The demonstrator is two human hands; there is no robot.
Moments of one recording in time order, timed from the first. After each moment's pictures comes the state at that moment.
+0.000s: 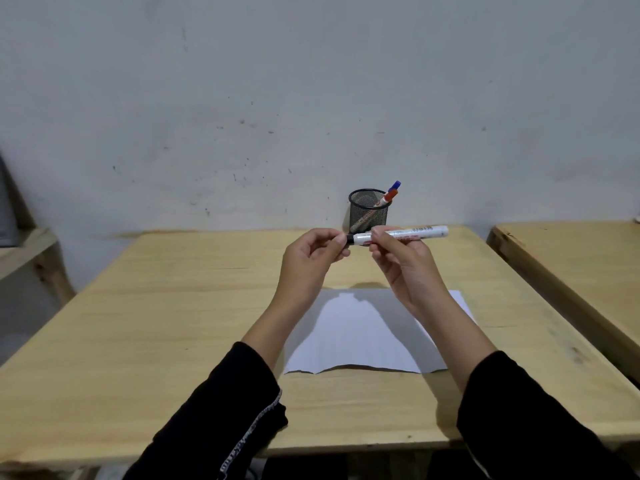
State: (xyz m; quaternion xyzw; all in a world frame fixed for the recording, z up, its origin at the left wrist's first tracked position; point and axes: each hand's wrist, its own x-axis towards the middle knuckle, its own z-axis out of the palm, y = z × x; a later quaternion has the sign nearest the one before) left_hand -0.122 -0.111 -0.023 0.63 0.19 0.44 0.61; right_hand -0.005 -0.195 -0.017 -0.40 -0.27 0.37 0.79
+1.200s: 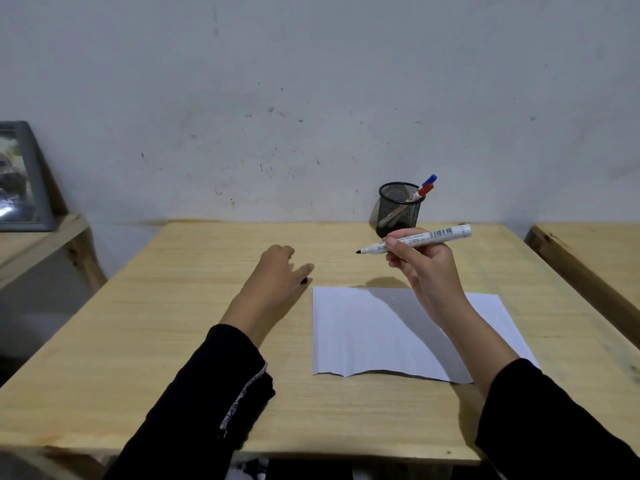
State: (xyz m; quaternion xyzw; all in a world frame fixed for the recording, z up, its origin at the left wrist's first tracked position) left_hand -0.174 -0.024 -0.061 0.83 0.44 0.21 0.27; right_hand -0.008 -0.174 -0.037 -0.47 -0.36 0.30 0.75
